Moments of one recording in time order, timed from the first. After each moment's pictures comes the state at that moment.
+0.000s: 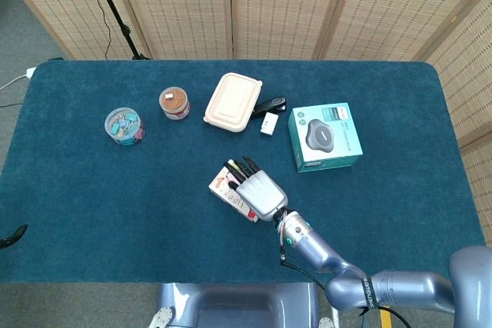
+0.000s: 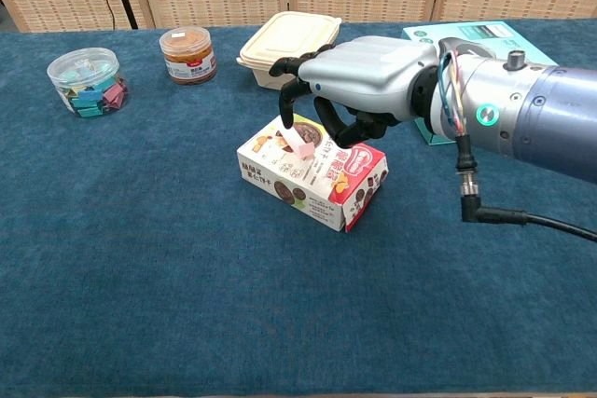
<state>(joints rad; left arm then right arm) -0.06 -0.84 0.00 -1.91 1.34 1.46 -0.29 0.87 -1.58 0.22 -1.71 -1.04 0.91 -0.80</state>
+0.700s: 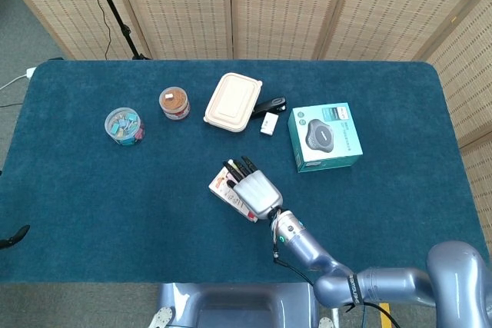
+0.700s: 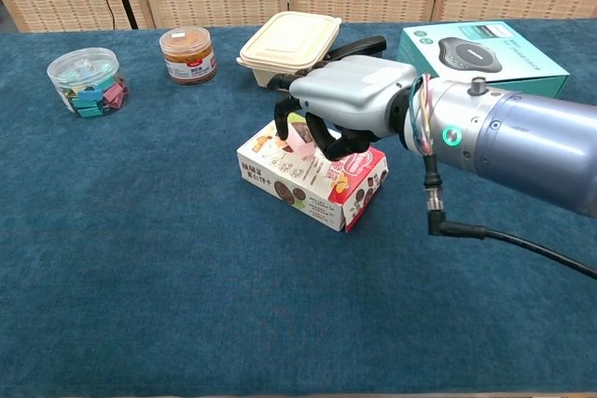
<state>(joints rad) -0.06 -0.83 -0.03 -1.91 1.33 1.42 -0.28 0.93 -1.67 0.18 -1.63 -0.97 0.97 -0.80</state>
